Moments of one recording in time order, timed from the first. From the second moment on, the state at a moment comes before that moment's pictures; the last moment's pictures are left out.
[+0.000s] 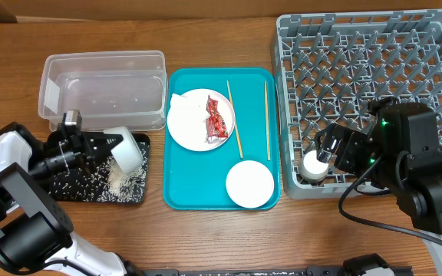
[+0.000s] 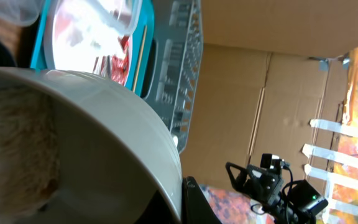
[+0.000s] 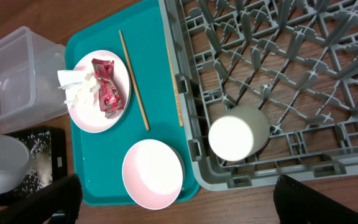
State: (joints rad) left arm 0.63 1.89 1.21 -1.54 1.31 0.59; right arm 0.22 1.04 1.32 -1.22 -0.11 0.54
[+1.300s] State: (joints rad) left arm 0.58 1.88 1.22 -1.59 1.22 0.62; right arm 0.22 1.04 1.32 -1.22 -0.11 0.54
